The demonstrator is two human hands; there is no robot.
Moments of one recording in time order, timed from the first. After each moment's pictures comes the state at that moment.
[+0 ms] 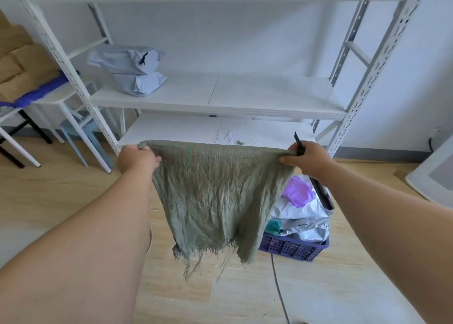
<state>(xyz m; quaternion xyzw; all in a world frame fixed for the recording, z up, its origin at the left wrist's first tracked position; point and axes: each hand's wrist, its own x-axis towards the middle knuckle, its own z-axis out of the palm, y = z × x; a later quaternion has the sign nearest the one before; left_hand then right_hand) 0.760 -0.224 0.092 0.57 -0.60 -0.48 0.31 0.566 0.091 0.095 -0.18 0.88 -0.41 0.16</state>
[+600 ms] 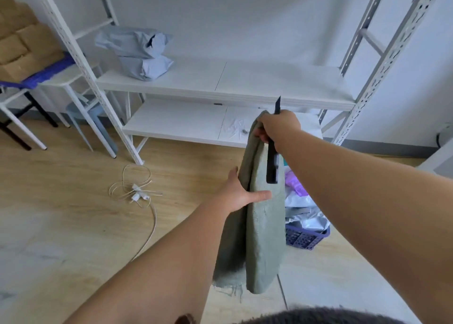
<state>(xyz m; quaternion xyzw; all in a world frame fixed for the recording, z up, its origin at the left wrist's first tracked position) 0.753 -0.061 0.025 0.28 -0.77 -0.58 -0.07 0.619 -0.005 0.136 -0.04 0.83 -0.53 0.18</state>
